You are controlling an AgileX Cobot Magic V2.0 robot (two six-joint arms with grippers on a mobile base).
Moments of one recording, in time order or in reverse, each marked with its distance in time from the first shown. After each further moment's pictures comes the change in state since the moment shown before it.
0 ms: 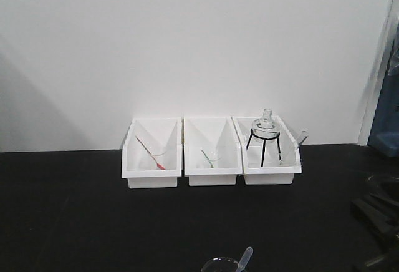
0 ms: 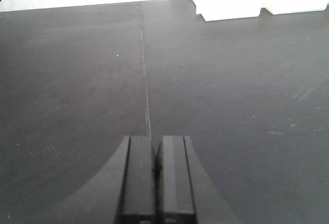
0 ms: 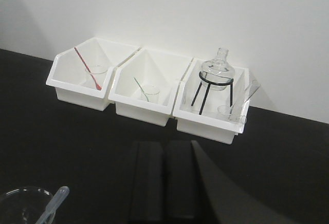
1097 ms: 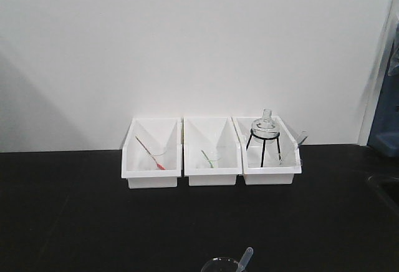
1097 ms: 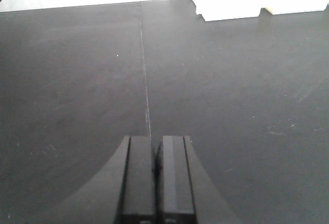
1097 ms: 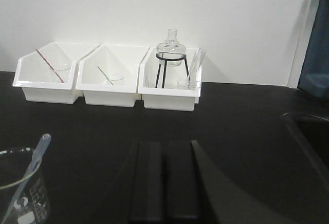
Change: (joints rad) left arm 0.000 0.000 0.000 0.000 0.000 0.000; right arm 0.000 -0.516 0.323 0.808 0.215 -0.685
